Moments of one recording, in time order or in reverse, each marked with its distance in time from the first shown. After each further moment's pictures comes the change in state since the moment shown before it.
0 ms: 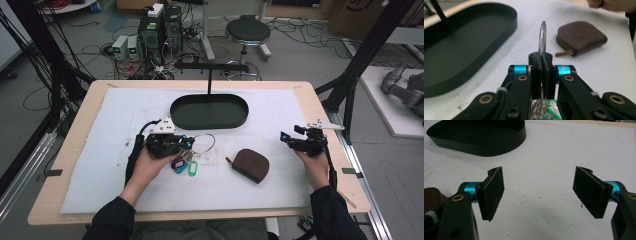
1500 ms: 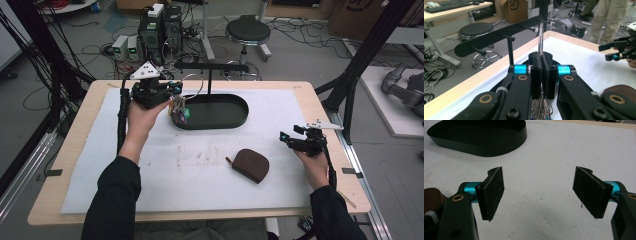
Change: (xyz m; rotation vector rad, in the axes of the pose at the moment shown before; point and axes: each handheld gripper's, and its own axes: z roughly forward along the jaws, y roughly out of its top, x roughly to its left) left arm 0.075 0.092 -0.028 -0.173 0.207 -0.037; right arm 0.002 0.000 0.001 -0.004 0.000 -0.001
